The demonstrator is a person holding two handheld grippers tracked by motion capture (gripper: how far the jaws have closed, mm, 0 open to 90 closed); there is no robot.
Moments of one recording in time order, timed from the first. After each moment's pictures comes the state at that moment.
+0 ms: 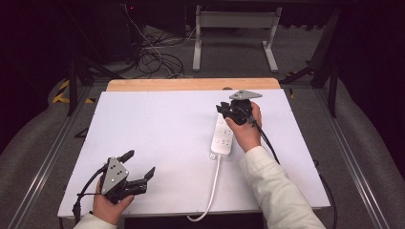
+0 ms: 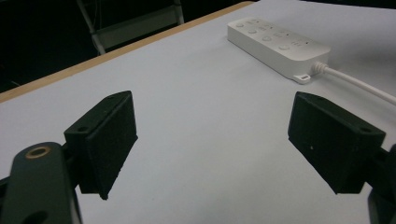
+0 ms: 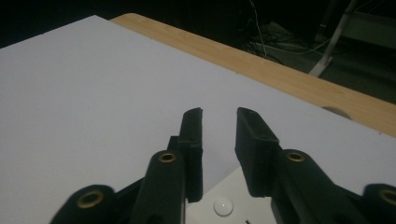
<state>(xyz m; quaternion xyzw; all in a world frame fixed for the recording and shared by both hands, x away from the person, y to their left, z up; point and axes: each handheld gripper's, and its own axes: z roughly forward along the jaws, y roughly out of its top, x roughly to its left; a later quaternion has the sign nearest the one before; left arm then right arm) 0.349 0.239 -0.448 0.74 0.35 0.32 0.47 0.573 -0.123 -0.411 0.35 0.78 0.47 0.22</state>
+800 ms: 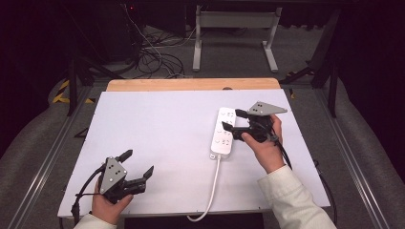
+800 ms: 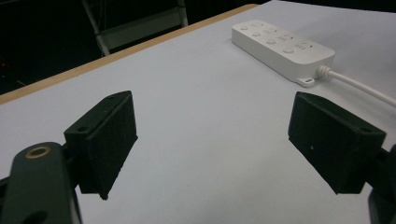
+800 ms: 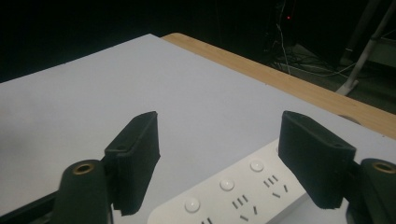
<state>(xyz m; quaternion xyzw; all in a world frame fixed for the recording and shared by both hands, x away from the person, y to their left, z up) 0.348 0.241 -0.446 0.74 0.36 0.32 0.47 0.498 -0.161 -0.386 0.30 0.78 0.51 0.20</state>
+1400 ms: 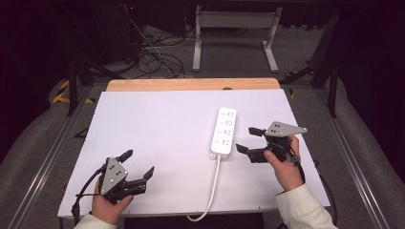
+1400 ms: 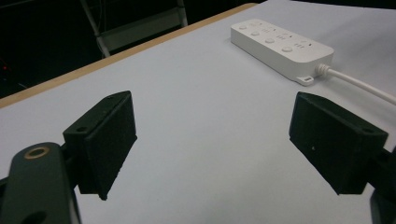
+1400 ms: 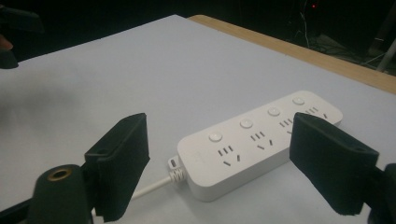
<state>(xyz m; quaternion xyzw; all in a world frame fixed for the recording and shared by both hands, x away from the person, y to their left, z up) 0.346 0.239 -0.445 0.74 0.35 0.33 0.47 0.458 -0.205 -0.411 0.27 0.79 0.52 0.16</state>
